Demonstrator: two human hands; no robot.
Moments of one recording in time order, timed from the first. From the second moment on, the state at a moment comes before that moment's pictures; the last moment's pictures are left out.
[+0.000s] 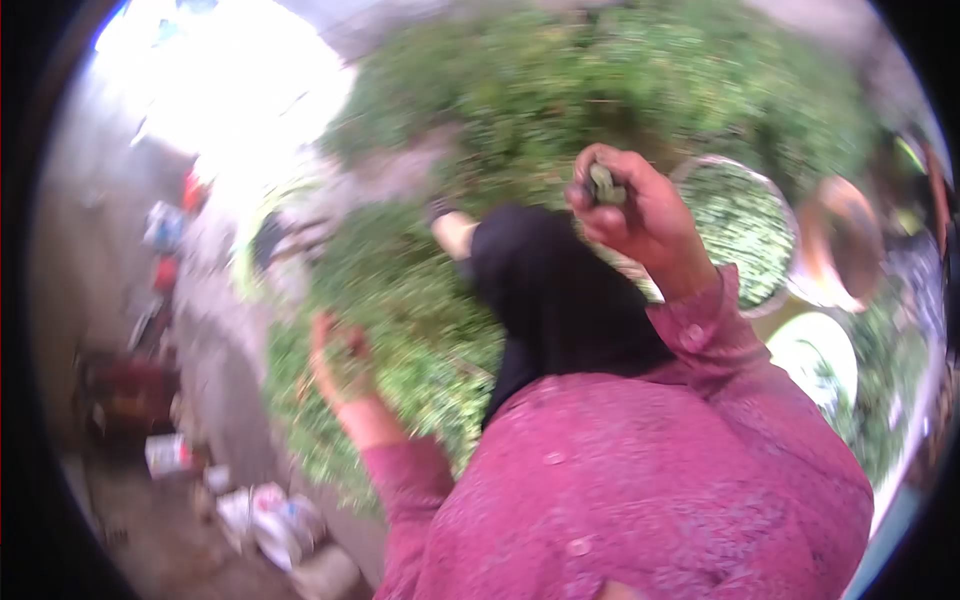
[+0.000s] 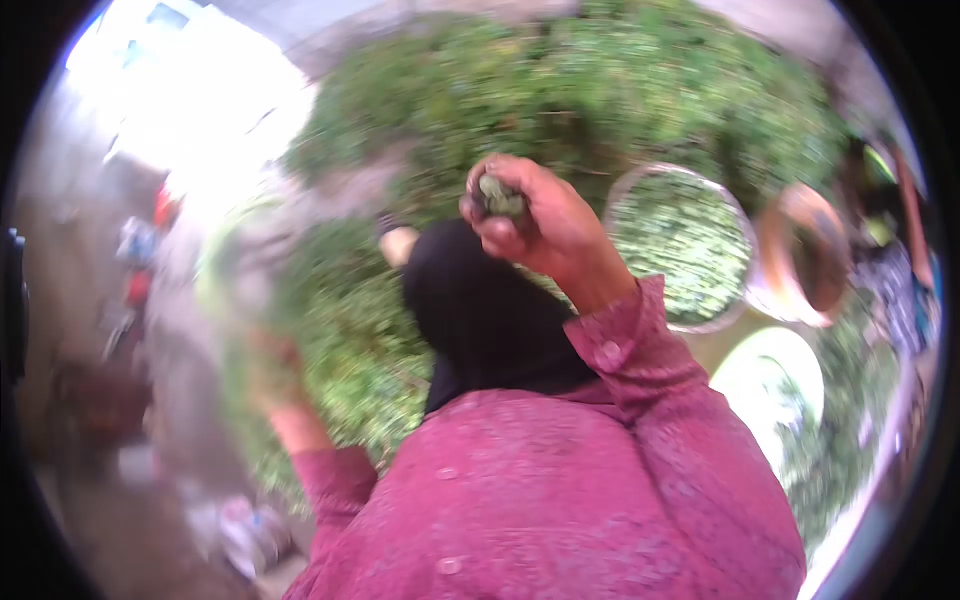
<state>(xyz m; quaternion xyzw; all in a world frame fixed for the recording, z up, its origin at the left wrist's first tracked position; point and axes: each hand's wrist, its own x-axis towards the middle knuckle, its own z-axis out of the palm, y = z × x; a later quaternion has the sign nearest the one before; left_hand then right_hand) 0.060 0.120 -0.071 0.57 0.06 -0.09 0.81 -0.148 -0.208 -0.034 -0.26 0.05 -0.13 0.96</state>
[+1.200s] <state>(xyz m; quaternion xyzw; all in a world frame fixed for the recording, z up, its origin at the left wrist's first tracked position) 0.044 0.097 -0.070 0.27 0.16 -0.23 0.92 -0.379 -0.351 -0.106 -0.60 0.57 -0.22 0.52</state>
